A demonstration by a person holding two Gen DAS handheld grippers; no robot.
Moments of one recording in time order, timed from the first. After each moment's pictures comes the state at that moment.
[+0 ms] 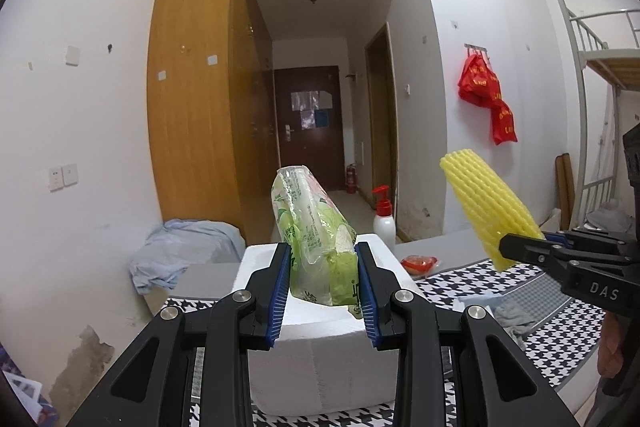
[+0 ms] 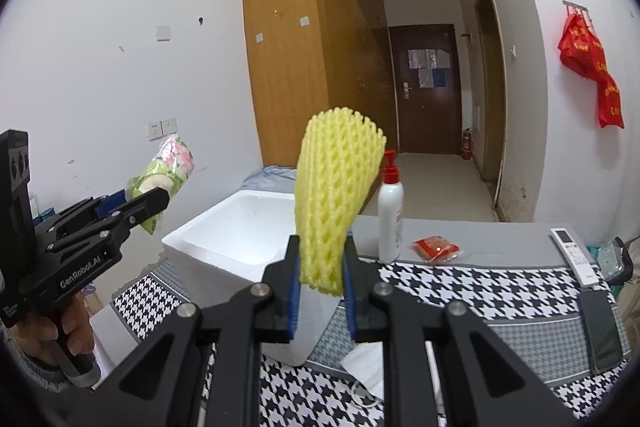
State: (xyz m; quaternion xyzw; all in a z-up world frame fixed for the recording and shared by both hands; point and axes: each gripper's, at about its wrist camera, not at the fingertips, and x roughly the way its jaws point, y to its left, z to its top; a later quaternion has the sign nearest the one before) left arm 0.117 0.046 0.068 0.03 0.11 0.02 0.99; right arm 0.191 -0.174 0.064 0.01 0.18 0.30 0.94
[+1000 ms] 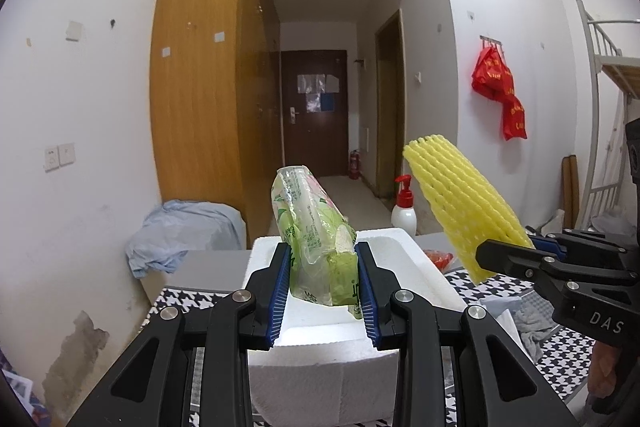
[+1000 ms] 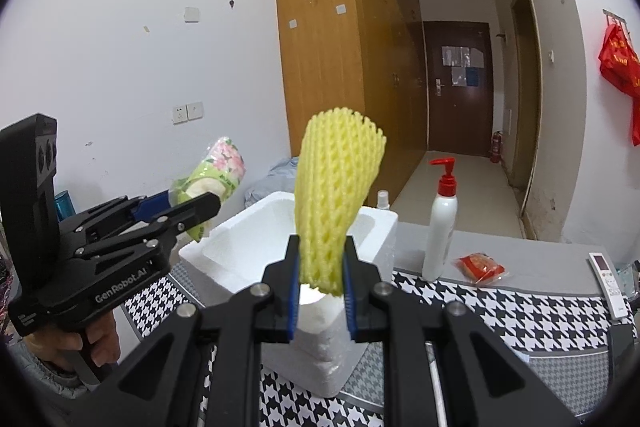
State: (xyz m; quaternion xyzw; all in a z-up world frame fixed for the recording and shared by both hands) left arm 0.159 0.064 0.060 0.01 0.14 0.02 0.99; right arm 0.213 -0.117 0.068 -0.03 0.18 0.35 0.92
